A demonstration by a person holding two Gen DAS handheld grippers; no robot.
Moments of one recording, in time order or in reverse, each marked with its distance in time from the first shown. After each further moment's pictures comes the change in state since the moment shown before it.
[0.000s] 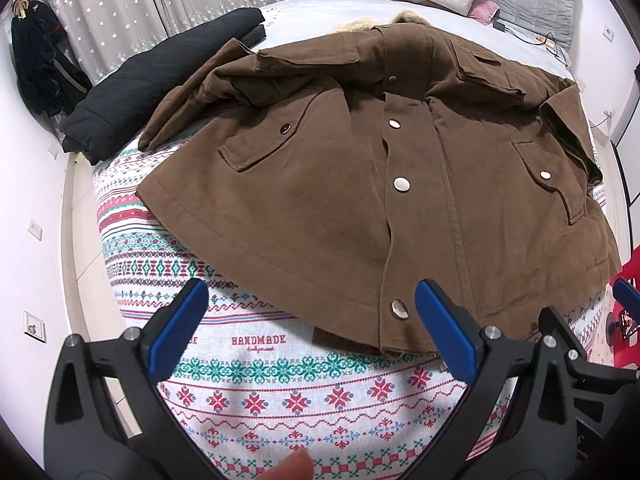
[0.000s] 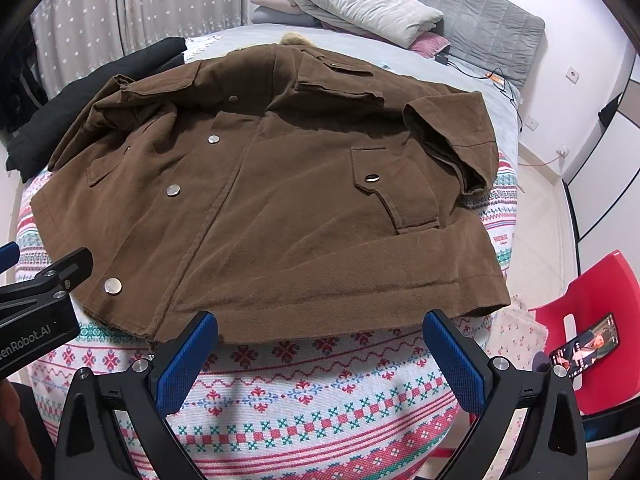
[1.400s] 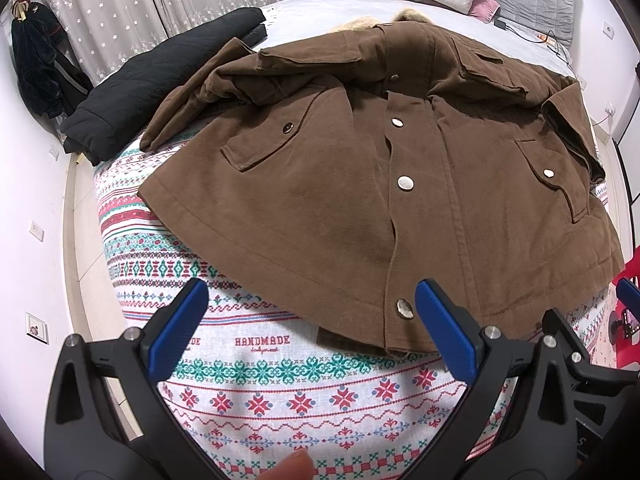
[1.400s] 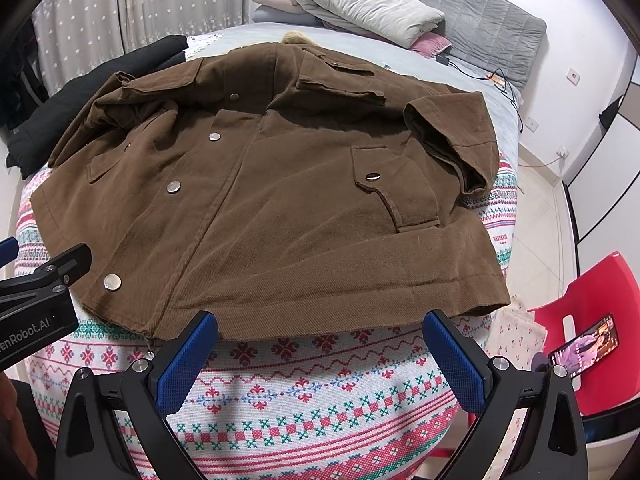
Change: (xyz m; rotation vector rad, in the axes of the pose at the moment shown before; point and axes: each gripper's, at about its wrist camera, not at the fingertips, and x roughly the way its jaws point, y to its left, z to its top) left arm 0.002 0.002 -0.001 0.004 0.005 0.006; right arm -0.001 0.000 -0.001 -0.009 0.002 -0.004
